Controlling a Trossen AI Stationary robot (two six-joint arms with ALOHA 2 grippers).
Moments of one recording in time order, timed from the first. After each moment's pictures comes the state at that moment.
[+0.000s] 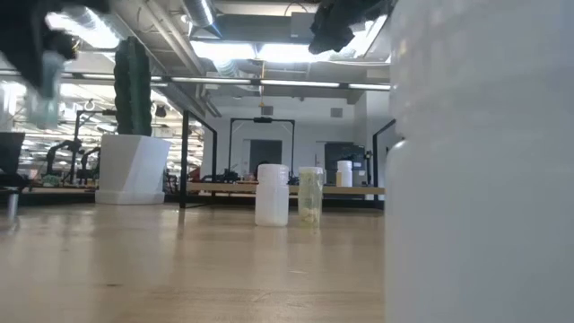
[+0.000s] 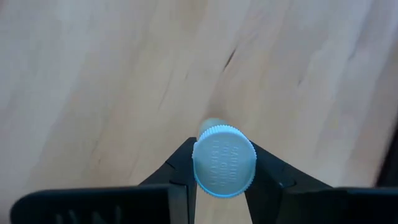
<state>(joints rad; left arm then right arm) -0.63 1.20 0.92 -0.94 -0.28 -1.05 0.06 1.66 1.51 -0.77 -0.21 -0.14</state>
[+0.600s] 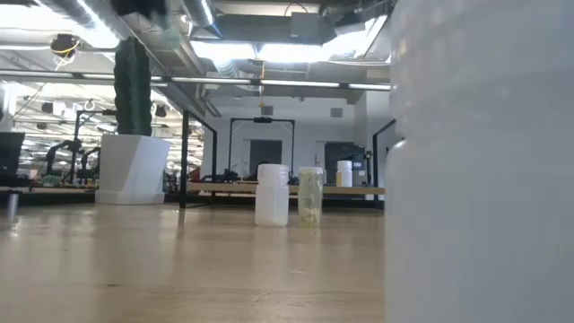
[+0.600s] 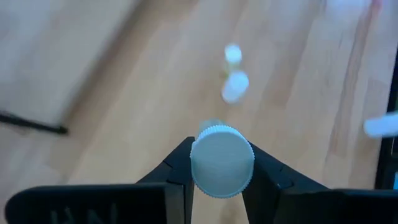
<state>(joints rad) -0.31 1.20 1.26 -1.05 -0.35 -0.67 0.06 1.37 1.51 -0.83 0.06 0.00</state>
